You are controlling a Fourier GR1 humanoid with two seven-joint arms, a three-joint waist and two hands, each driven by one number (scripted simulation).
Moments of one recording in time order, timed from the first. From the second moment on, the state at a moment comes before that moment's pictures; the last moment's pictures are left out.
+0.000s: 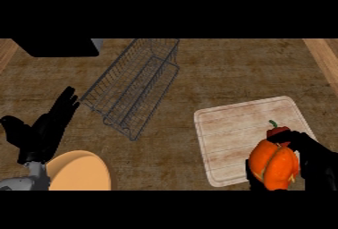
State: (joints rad) left arm -0.06 0.26 0.04 -1.59 0.15 -0.02 0.23; right arm 0.12 -0.35 0.38 -2.27 1.07 -0.12 0.66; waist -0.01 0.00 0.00
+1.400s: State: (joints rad) left arm -0.10 0.22 0.04 -1.56 0.11 -0.05 0.23; right arm -0.99 -0.01 0.51 -1.61 0.89 0.03 1.10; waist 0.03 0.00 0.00
